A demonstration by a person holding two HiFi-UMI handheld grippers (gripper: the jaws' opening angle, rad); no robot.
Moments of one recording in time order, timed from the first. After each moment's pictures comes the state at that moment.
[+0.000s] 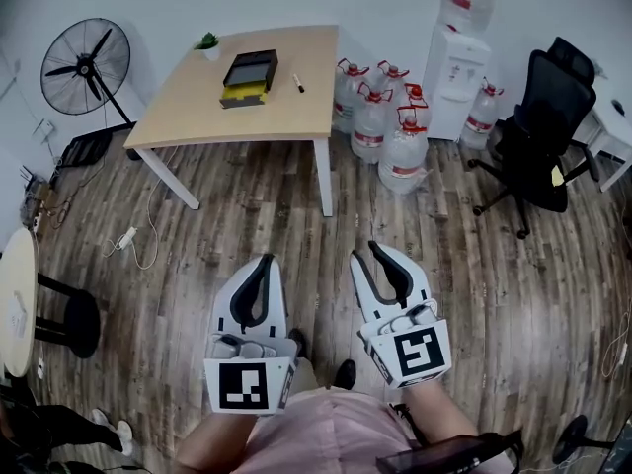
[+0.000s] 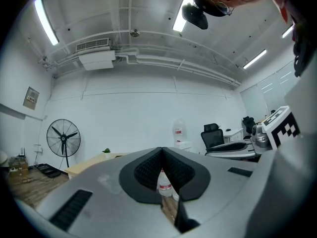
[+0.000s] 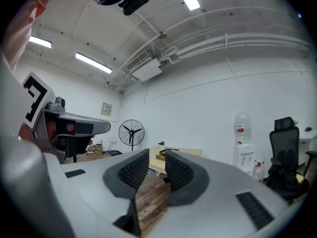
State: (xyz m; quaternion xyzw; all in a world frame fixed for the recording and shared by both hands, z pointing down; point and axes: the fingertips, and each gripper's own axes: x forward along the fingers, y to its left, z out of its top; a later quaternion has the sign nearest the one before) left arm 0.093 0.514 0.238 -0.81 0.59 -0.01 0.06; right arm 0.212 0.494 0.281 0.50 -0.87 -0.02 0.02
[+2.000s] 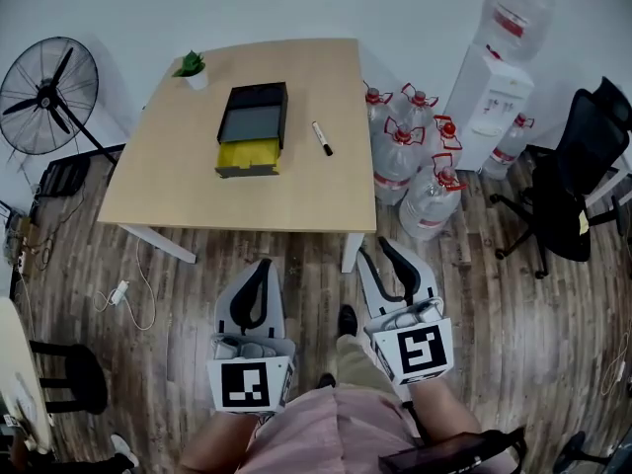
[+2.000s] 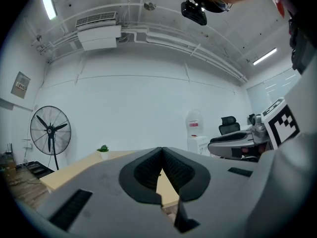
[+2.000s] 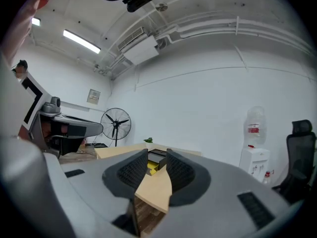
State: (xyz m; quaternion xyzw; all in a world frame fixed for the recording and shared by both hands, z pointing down) left arm -0.034 0.108 0.279 -0.81 0.58 -0.03 0.03; right arm 0.106 0.090 0.302 0.53 -0.84 -0.03 0.07
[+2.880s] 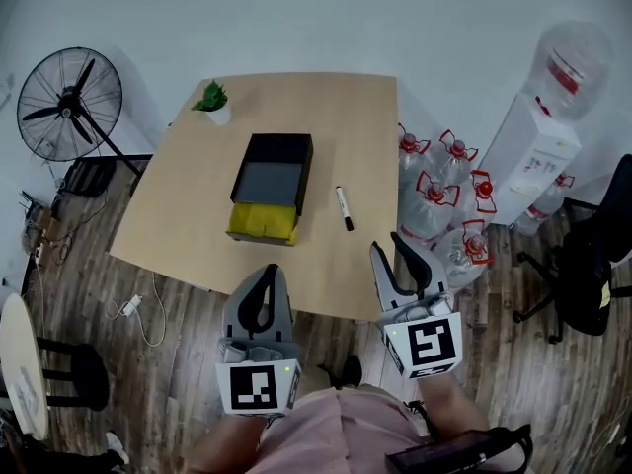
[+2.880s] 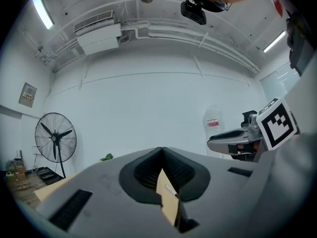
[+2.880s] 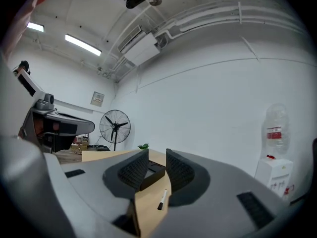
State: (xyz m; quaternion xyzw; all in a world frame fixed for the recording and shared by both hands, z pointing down) left arm -0.022 -0.076 0.253 -0.77 0.64 -0.04 0.05; right arm 0.125 -0.129 0.275 0.49 -0.87 -0.05 0.06
